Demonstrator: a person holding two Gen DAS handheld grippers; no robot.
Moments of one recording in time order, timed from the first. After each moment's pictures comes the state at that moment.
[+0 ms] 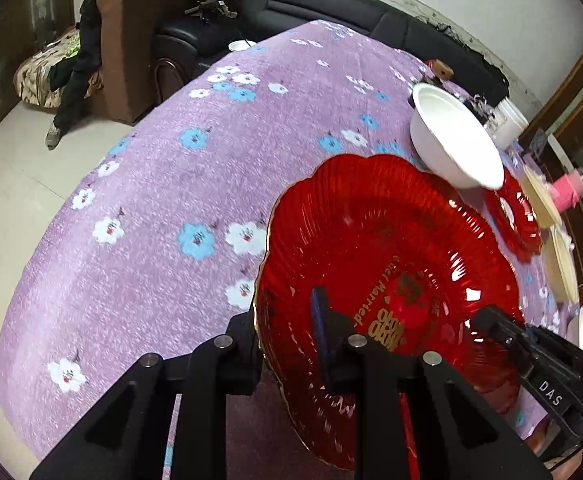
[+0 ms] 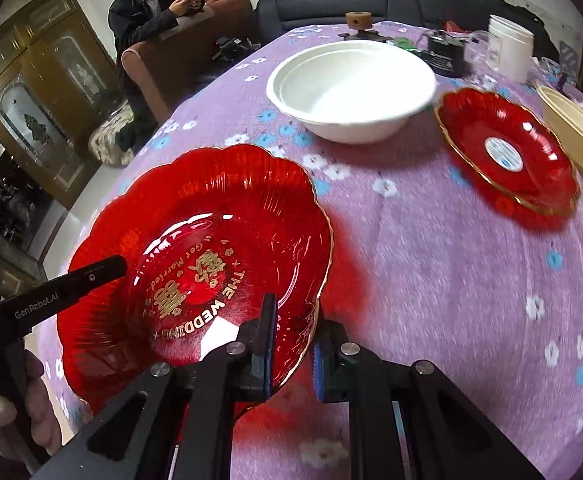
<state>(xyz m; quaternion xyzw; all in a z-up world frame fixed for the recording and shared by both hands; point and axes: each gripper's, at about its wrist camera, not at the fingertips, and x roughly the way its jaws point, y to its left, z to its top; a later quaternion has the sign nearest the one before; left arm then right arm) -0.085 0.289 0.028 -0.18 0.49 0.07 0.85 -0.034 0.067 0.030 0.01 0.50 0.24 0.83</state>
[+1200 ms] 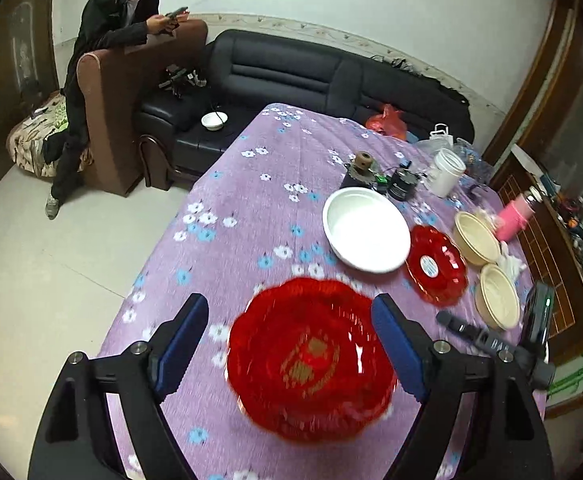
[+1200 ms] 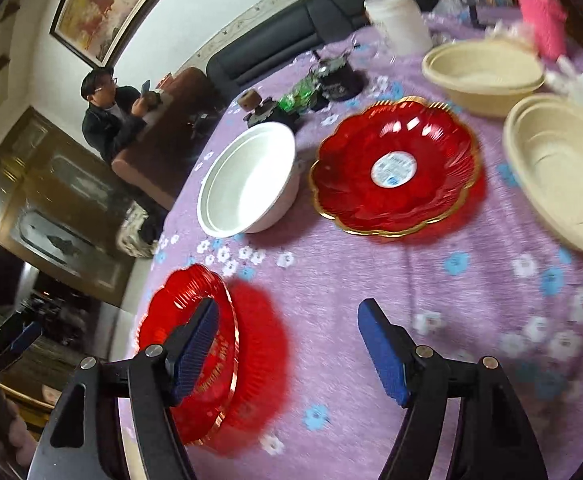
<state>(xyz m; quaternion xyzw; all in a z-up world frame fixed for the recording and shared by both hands) -0.073 0.260 0.192 -0.13 0.43 0.05 0.89 0.013 -0.051 0.059 0.24 0.49 0.23 0.80</state>
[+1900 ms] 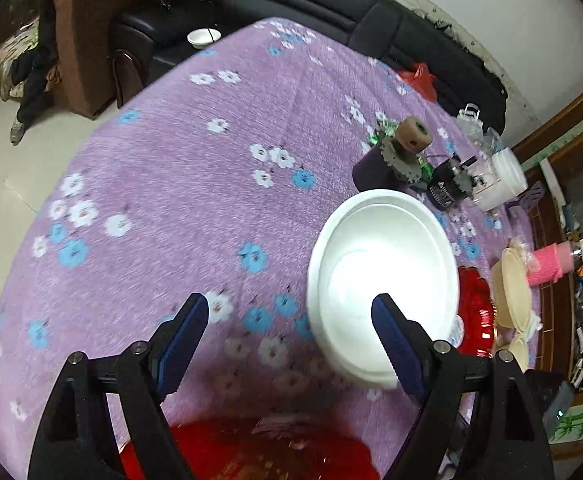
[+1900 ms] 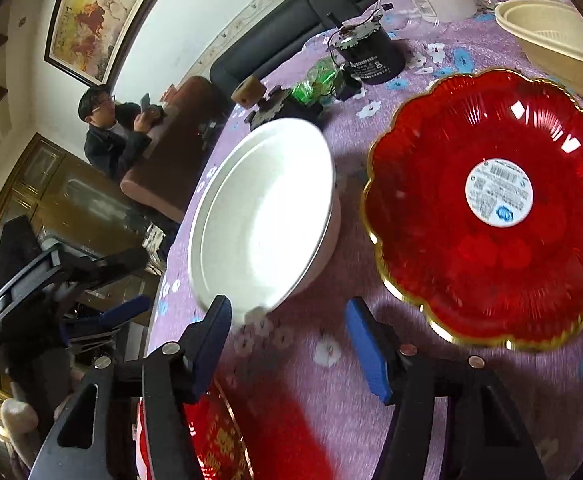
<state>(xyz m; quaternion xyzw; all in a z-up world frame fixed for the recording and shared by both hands) 0.121 0.250 0.062 -0.22 0.53 0.04 0.82 0.093 -0.001 0.013 0.29 0.47 0.25 0.79</state>
